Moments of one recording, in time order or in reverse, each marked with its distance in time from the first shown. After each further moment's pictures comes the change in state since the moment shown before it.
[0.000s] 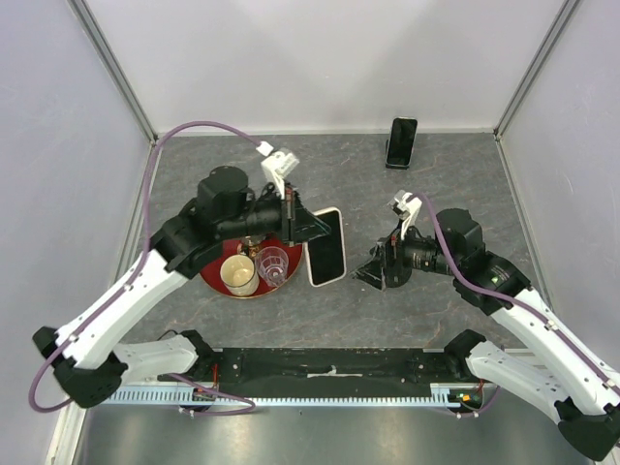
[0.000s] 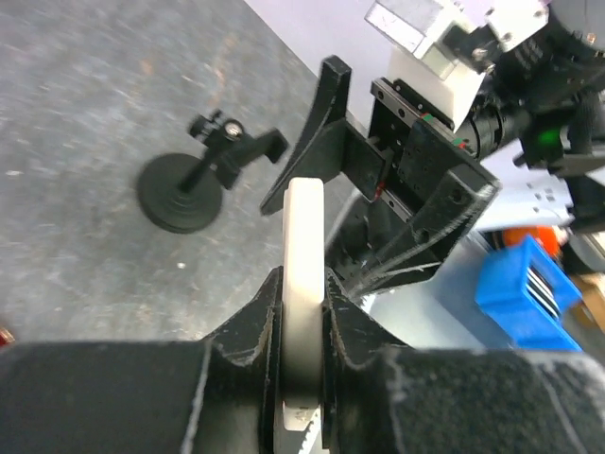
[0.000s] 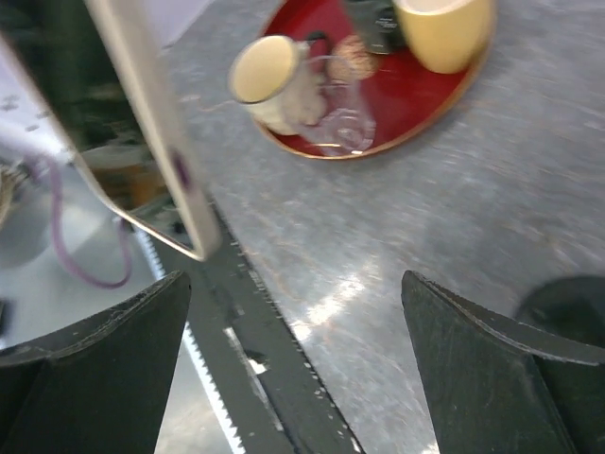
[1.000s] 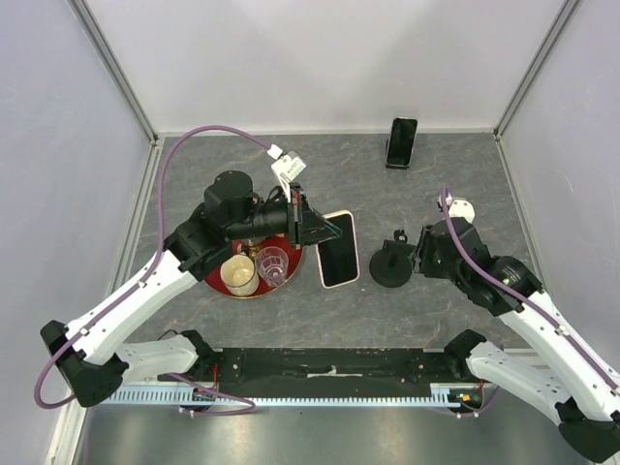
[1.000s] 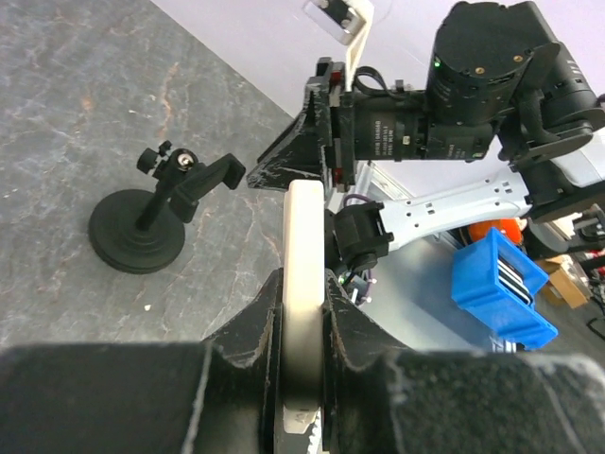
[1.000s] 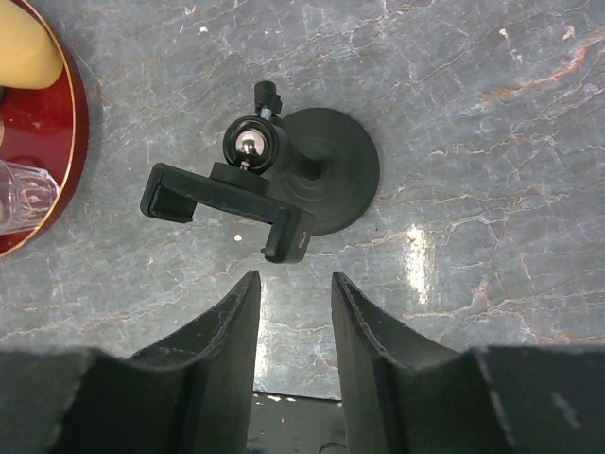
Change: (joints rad) left arm 0.001 -0.031 -0.109 0.208 0.058 -0.025; right arm 0.000 -0.017 0.075 -0.476 0.859 0.321
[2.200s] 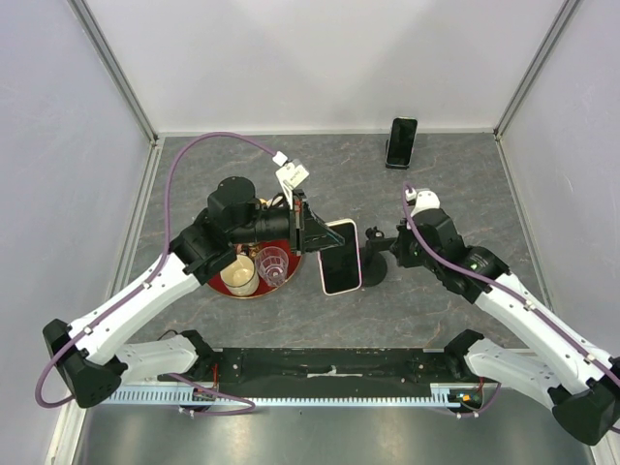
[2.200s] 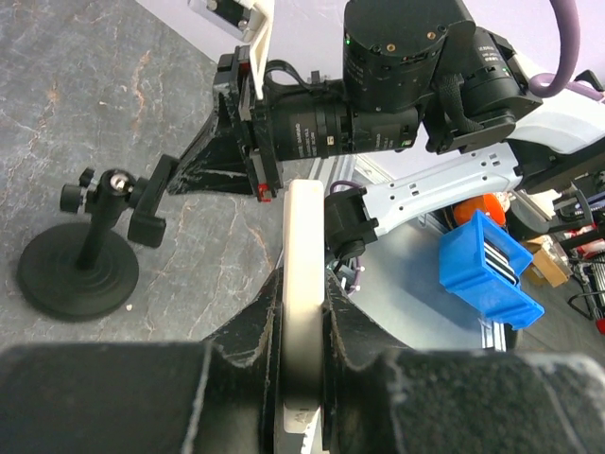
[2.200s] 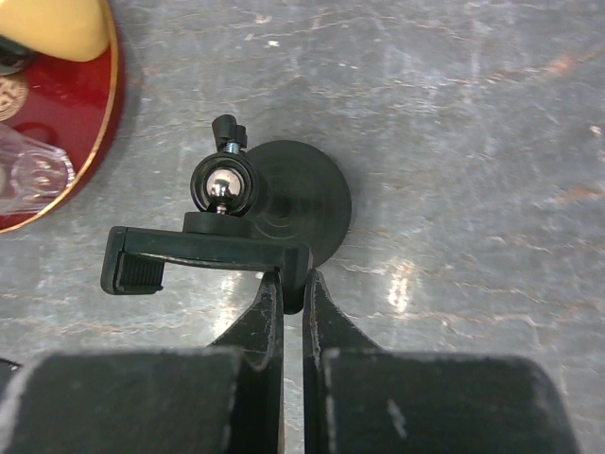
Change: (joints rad) left arm -0.008 -0.005 -0.069 0.077 0.070 -0.014; right arm 0.000 0.124 -0.098 0.291 -0.113 -0.201
